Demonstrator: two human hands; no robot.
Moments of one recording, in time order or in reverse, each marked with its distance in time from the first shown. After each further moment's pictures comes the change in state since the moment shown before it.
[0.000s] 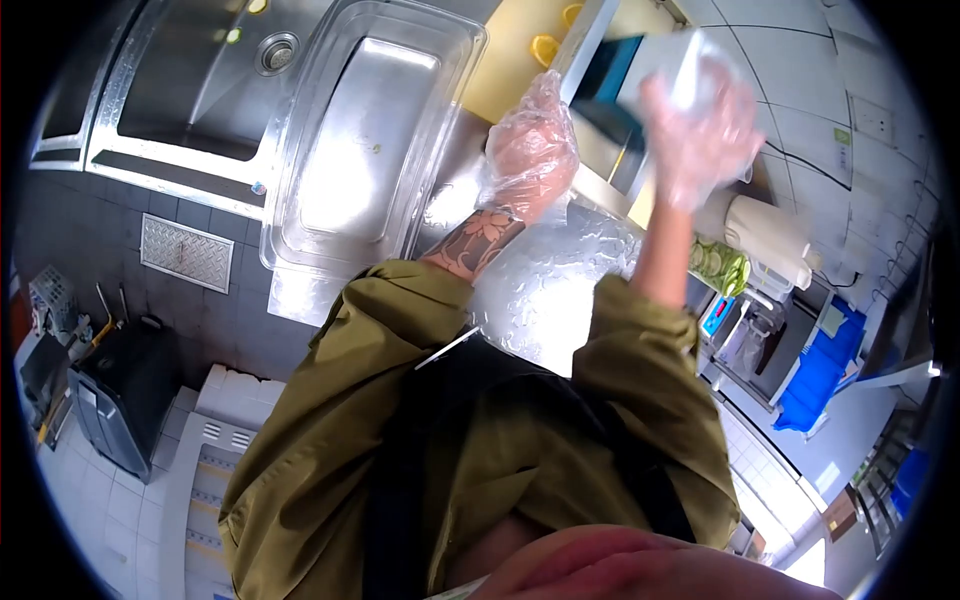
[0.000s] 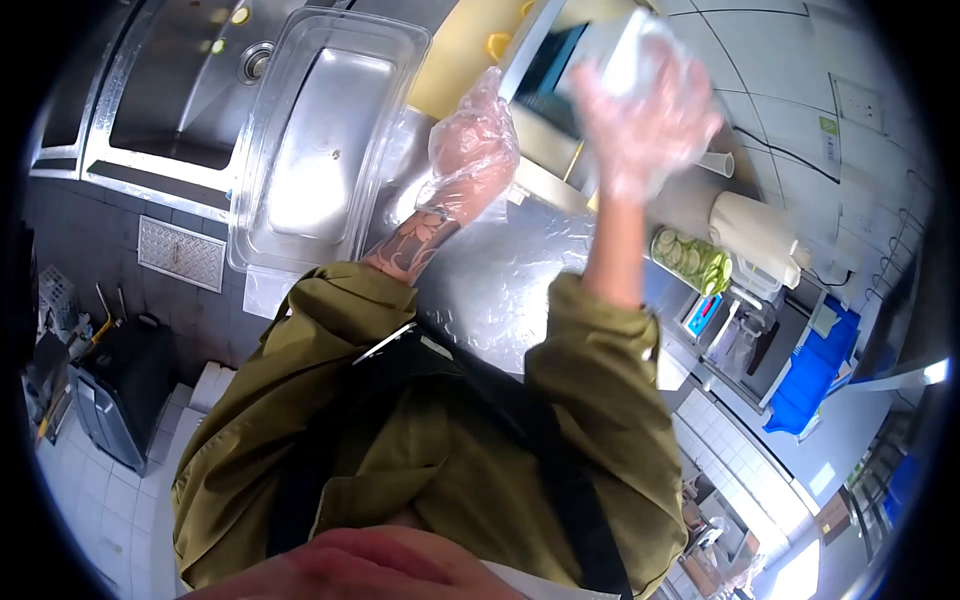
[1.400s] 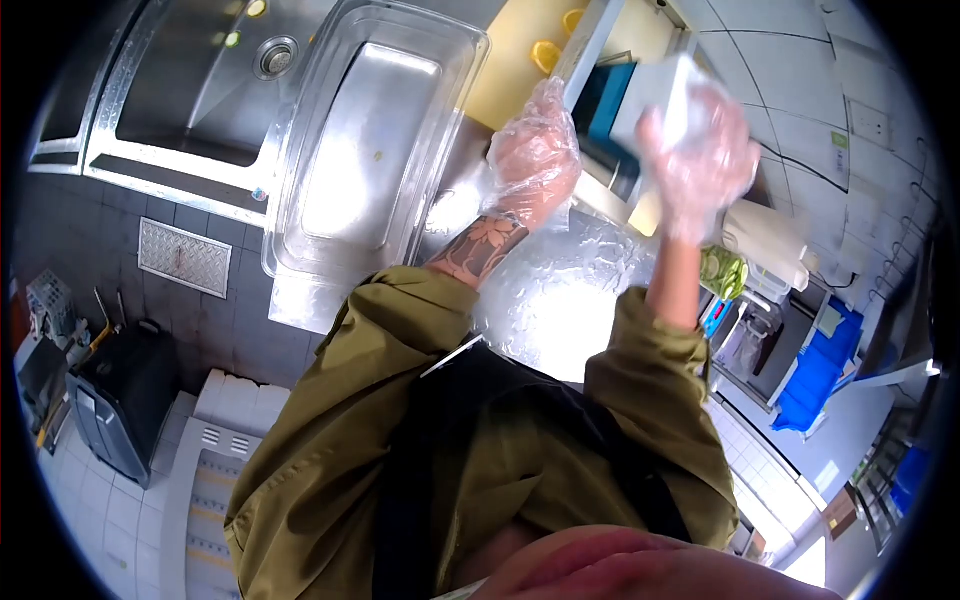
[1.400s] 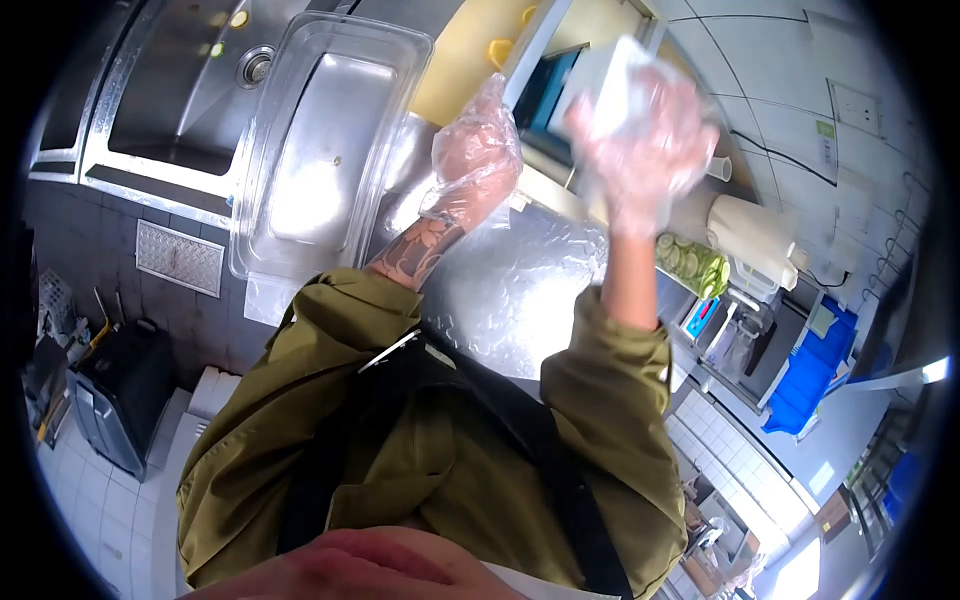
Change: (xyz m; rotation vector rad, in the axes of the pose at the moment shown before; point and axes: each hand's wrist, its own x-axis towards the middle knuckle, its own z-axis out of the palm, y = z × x) left_hand 0.003 0.002 0.000 -0.010 0.022 -0.018; right_hand -0.003 0.005 -0.025 0.249 -0.076 -0.112
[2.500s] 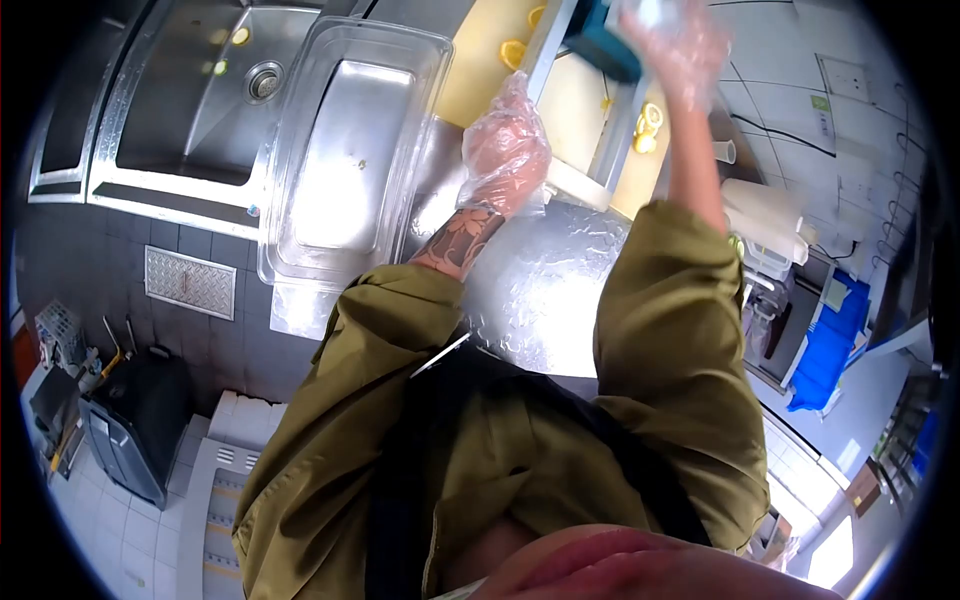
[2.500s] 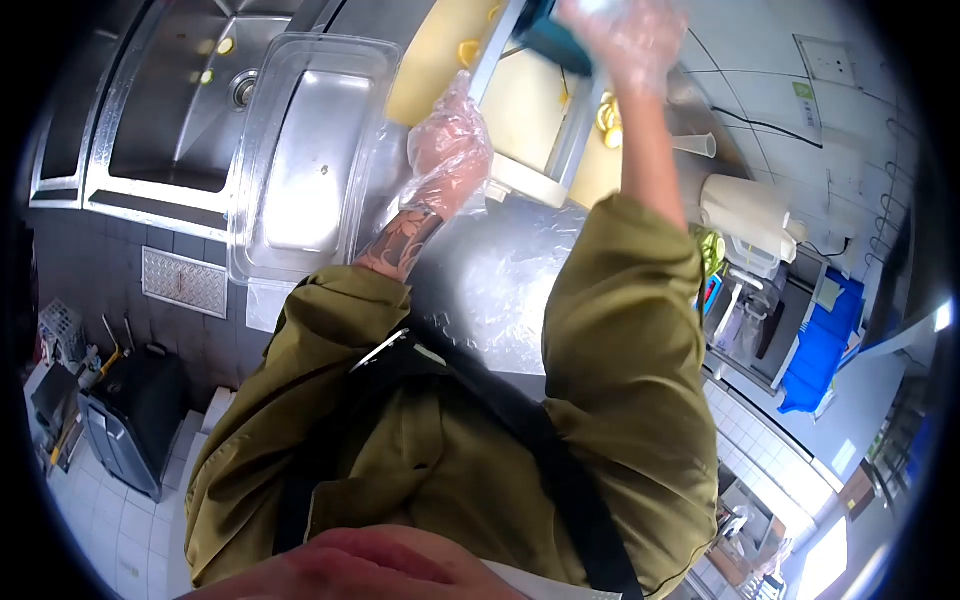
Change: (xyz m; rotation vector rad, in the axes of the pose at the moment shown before) left_hand 0.003 0.001 -0.004 0.074 -0.087 0.038; right_hand 0.060 0.060 0.079 -0.246 -0.127 0.009
